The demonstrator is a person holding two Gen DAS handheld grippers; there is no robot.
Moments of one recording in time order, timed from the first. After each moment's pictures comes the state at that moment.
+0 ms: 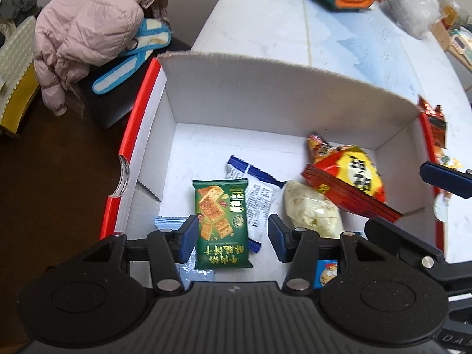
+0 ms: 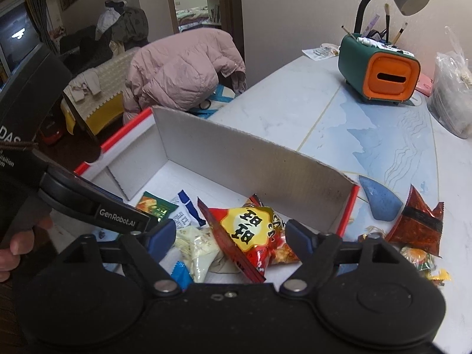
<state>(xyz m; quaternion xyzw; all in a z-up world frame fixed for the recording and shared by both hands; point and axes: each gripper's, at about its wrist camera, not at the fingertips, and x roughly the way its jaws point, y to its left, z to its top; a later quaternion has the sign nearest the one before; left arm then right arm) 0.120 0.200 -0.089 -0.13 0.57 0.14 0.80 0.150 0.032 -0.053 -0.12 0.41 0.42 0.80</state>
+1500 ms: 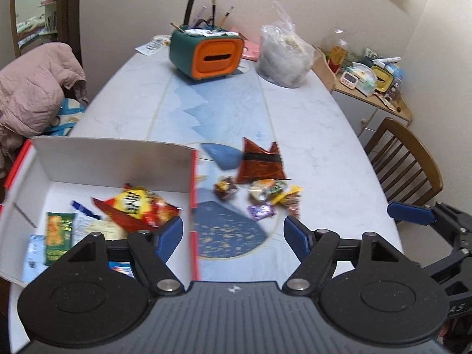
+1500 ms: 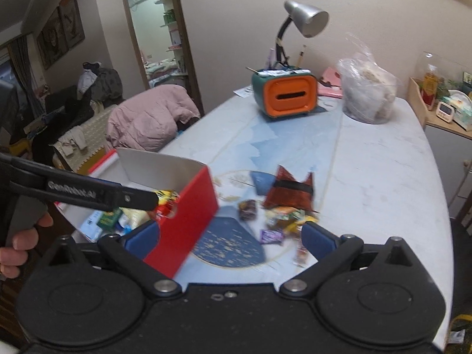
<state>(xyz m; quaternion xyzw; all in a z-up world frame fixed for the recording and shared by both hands) 0.108 -0.001 -0.009 -0.14 0.41 0.04 0.90 0.153 -0.201 -0.010 -0.03 0.36 0.37 0.85</state>
